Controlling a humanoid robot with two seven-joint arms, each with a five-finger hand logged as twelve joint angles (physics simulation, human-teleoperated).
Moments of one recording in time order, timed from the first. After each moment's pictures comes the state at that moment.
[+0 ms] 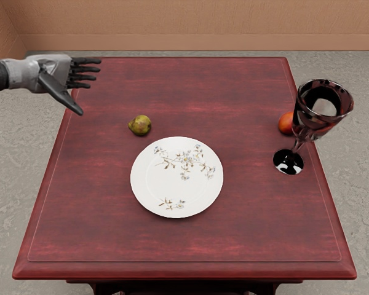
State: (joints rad) left arm -1.30 0.67 0.02 -0.80 0.11 -0.61 0.09; right arm -0.04 0.00 -0.07 0.21 0.03 -0.14 -0.03
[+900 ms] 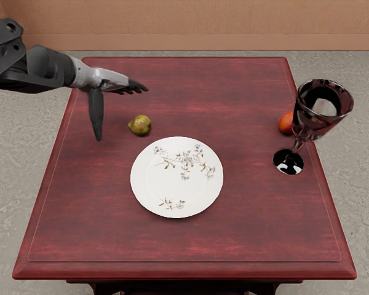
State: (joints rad) left arm -1.43 0.46 -0.01 -0.93 0.90 -0.61 0.10; right arm -0.04 0.00 -0.07 0.20 0.03 -0.14 -0.03
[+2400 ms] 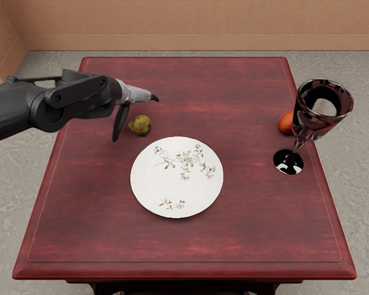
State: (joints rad) left arm -1.41 0.15 0.23 -0.73 1.13 -0.34 0.16; right arm -0.04 0.00 -0.07 0.20 0.03 -0.14 -0.03
